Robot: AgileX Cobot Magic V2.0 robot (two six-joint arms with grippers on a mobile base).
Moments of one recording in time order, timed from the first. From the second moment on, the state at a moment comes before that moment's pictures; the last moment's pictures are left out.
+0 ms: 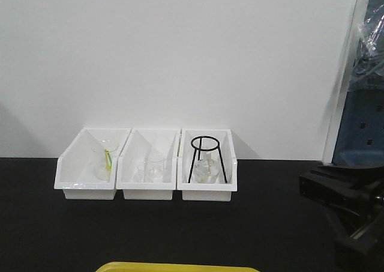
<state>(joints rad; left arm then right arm) -0.02 -0.01 0.03 0.04 0.17 -0.11 0.46 0.86 -0.95 0.31 0.49 -0.29</state>
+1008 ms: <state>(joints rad) -0.02 -0.01 0.03 0.04 0.17 -0.11 0.00 0.22 -0.37 0.04 0.33 -0.14</state>
